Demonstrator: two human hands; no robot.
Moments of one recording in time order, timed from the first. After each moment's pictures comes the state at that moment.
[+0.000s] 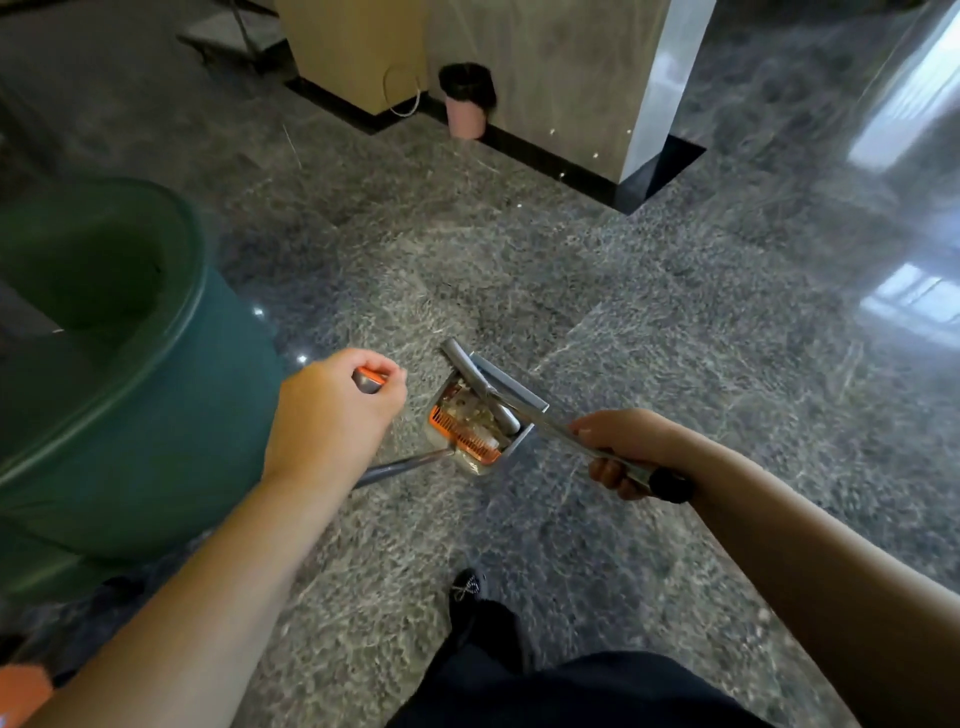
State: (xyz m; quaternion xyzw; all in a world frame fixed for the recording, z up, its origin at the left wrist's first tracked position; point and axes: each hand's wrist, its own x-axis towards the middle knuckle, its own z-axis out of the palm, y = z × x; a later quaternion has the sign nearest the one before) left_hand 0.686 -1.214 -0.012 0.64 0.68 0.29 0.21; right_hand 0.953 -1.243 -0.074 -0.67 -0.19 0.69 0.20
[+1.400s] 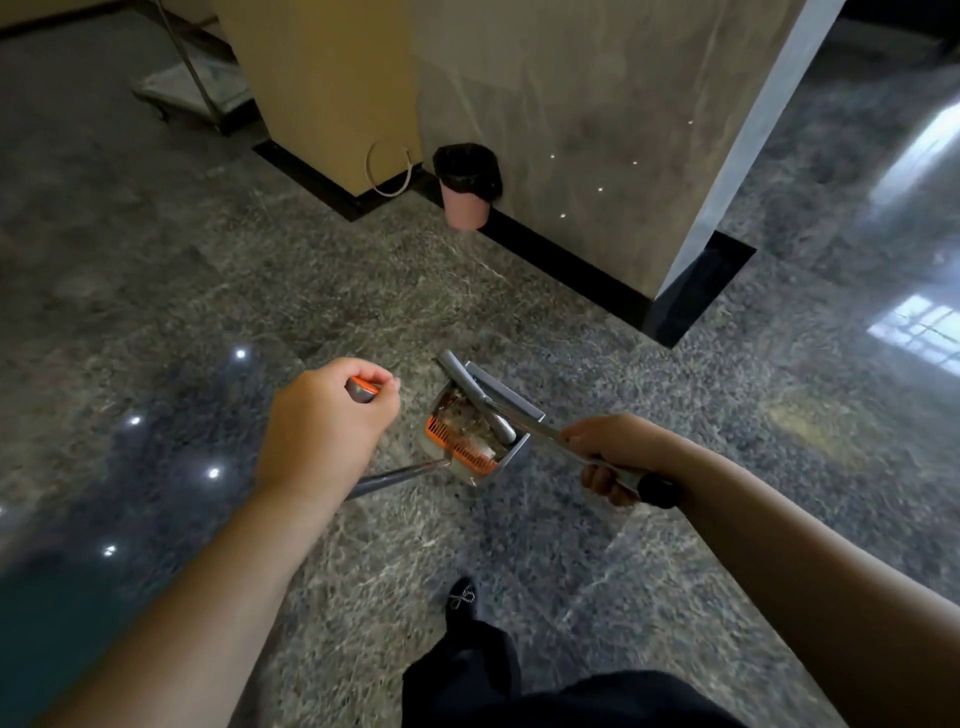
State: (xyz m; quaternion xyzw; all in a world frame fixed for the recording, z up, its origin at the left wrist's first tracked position) left_hand 0.824 -0.467 -0.016 0.65 0.66 0.32 0.19; right_hand 1.092 -0.497 -0.069 -0.69 -0.24 0.66 0.19
